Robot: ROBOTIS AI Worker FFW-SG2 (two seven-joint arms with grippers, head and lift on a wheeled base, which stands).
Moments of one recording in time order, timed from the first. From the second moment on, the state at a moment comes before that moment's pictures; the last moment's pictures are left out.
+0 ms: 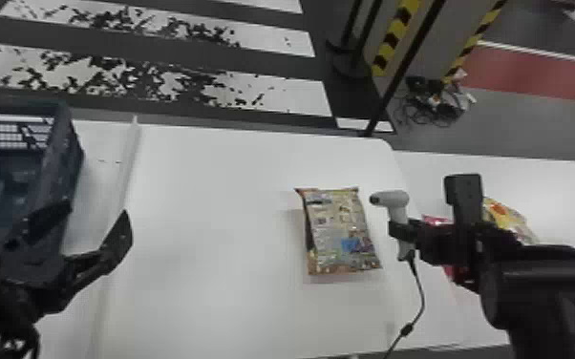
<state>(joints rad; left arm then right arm) 0.50 0.07 0.02 -2.00 0.13 0.17 -0.29 0.19 -0.31 -0.25 -1.93 0.04 0.99 0.41</state>
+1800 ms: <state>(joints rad) 0.47 0.08 0.02 -1.96 0.14 0.16 -0.29 0.12 -0.36 -0.34 -1.65 -0.06 0.85 0.40</state>
